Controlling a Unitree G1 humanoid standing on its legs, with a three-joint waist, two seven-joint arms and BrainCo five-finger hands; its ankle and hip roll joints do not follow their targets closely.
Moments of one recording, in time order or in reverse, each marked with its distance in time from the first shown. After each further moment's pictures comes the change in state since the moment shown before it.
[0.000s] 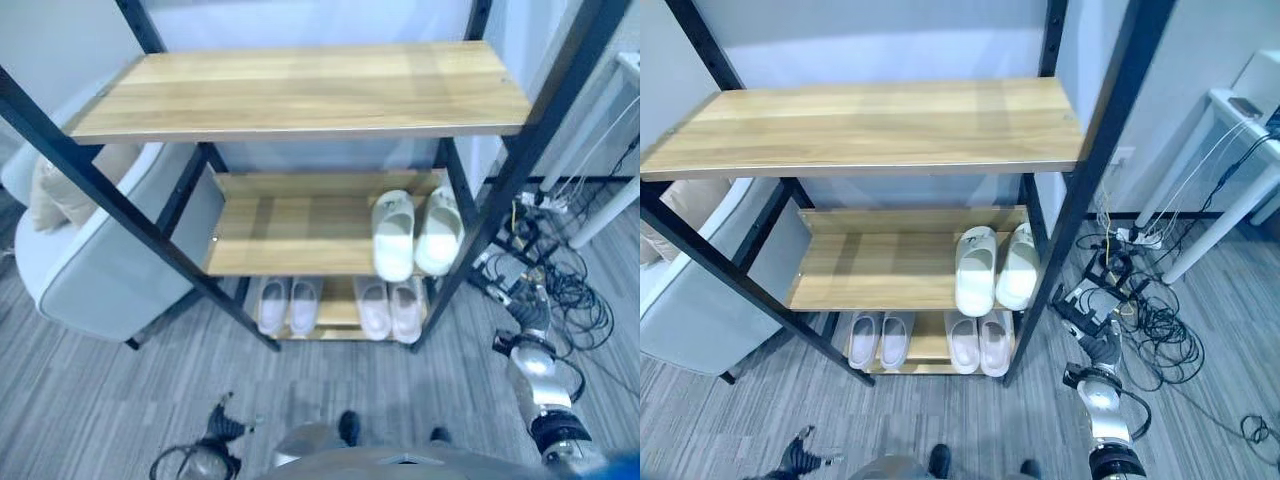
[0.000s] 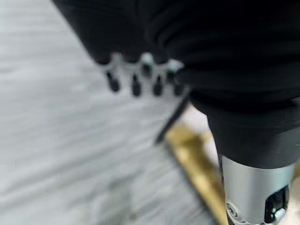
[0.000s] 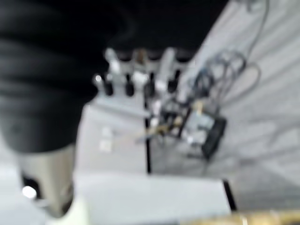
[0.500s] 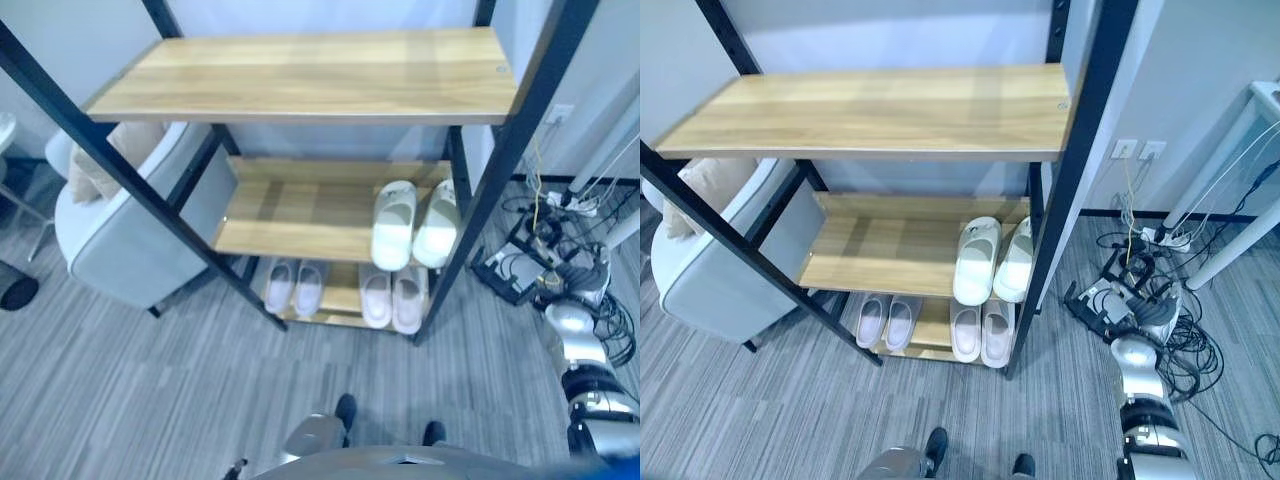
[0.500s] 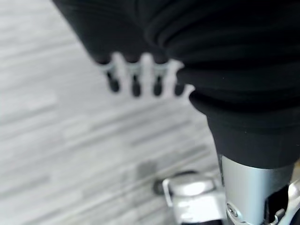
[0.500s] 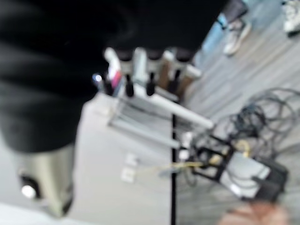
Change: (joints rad) left arm 0.022 0.033 -0.093 -0.027 0.047 -0.012 -0.038; right arm -0.321 -0.213 -0.034 0.180 -0.040 0.034 -0.123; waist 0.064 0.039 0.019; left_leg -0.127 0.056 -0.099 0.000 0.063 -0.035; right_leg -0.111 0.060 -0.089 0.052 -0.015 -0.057
